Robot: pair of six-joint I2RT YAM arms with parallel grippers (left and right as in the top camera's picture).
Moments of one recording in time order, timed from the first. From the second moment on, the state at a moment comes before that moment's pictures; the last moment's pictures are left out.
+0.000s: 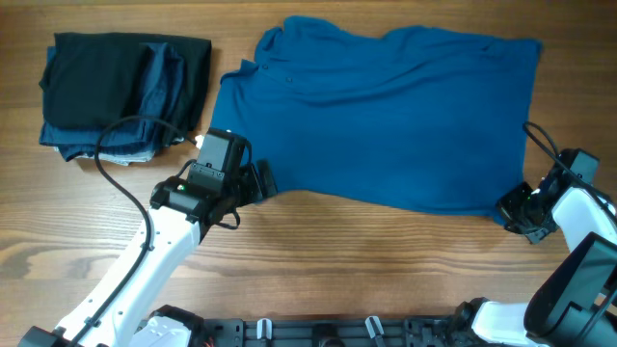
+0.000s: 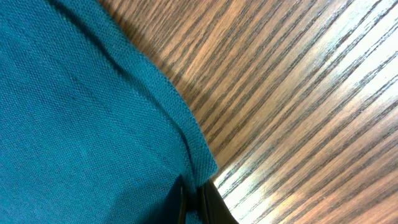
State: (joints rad) left arm -0.37 1.27 0.81 -0.65 0.02 -0.66; right arm -0.56 1.56 0.74 -0.61 -0.04 0.40
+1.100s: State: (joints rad) left arm -0.37 1.62 0.81 -0.54 0.02 -0.90; right arm -0.56 1.56 0.74 -0.59 -0.05 0.40
